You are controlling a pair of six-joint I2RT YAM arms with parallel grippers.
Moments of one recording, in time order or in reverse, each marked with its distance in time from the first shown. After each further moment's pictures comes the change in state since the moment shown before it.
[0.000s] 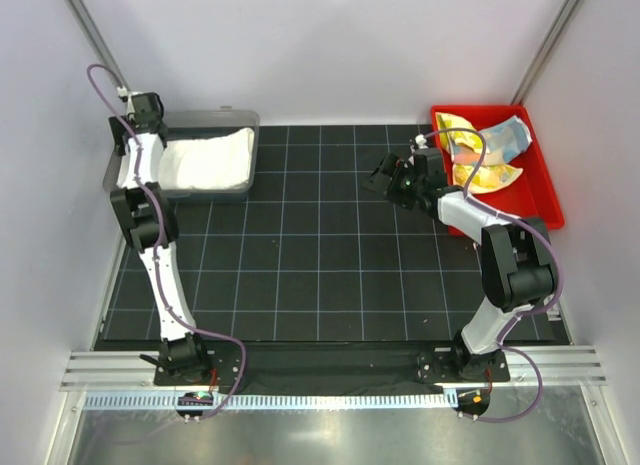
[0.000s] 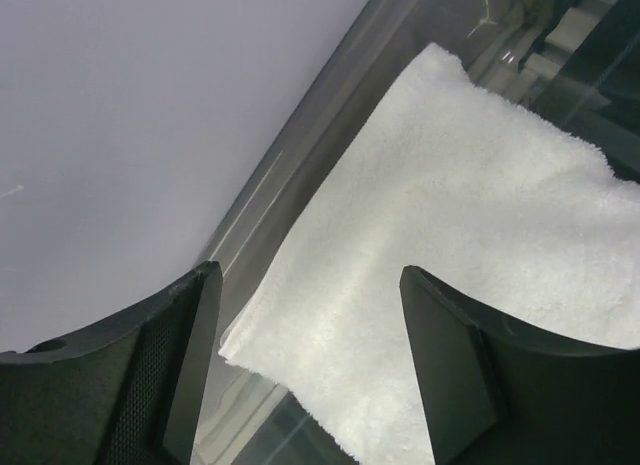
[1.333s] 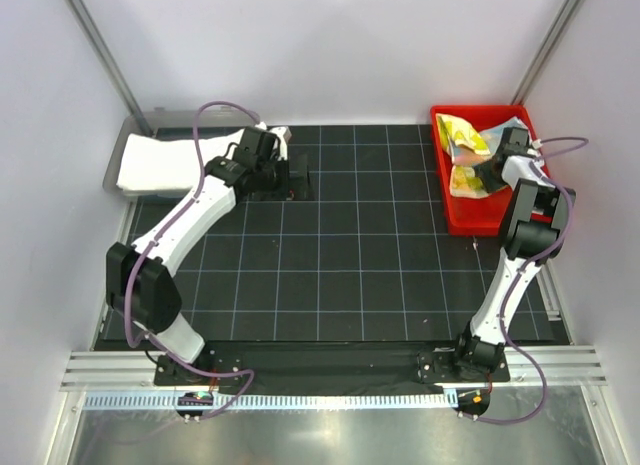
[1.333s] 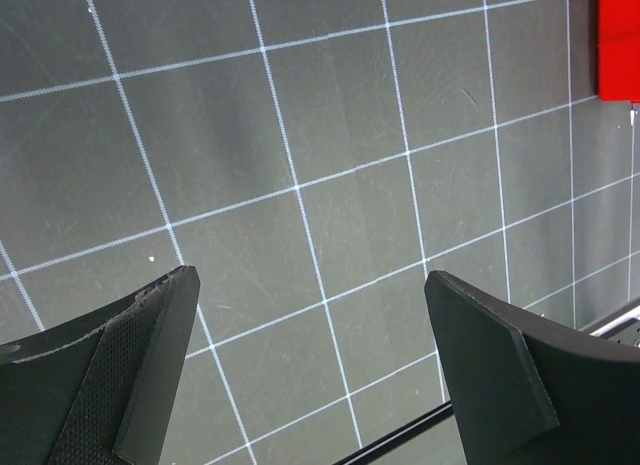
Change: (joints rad) left arm -0.701 -0.869 -0.854 -0.171 0.794 -0.488; right arm -0.515 0.453 0.573 -0.451 0.417 0.195
